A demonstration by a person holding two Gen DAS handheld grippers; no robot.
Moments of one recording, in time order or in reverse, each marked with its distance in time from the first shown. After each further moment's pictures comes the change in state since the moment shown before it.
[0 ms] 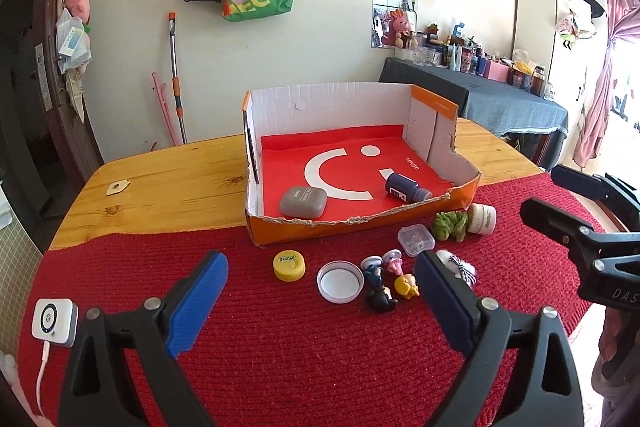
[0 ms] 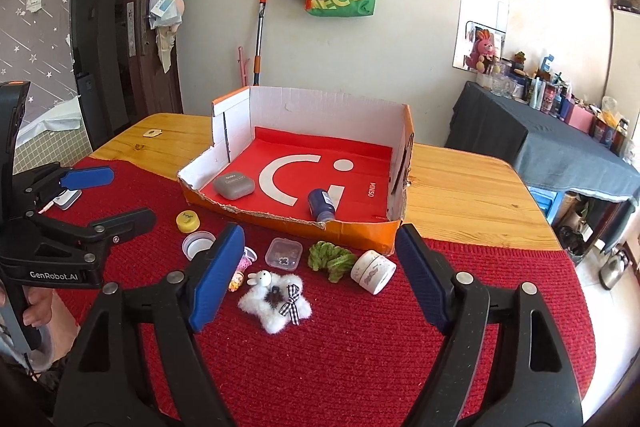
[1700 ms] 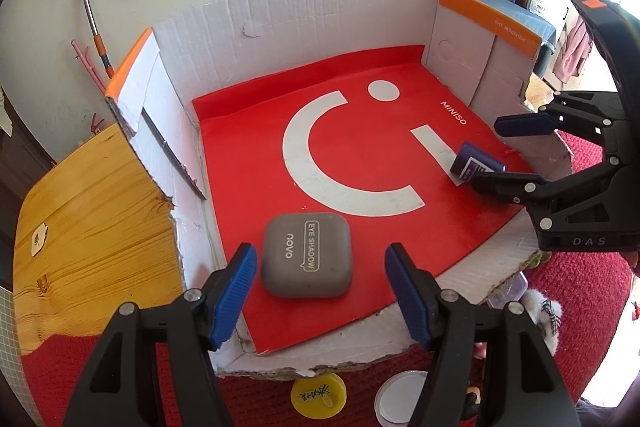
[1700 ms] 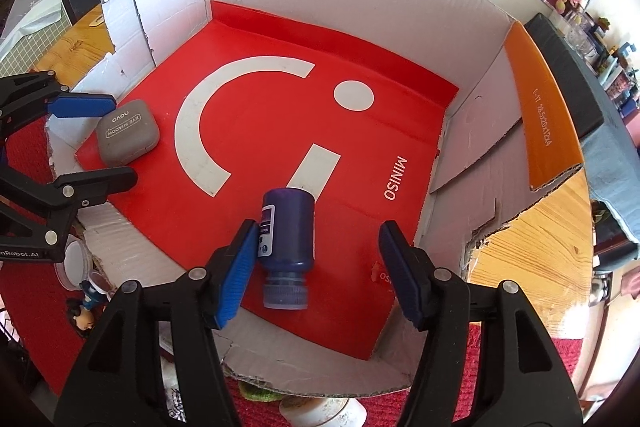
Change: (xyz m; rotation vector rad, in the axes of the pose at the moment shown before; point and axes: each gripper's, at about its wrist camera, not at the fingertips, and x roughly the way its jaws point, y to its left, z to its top) left arm 0.171 0.017 0.068 0.175 0.372 -0.127; right arm 0.208 -0.059 0.043 -0.195 0.518 0.081
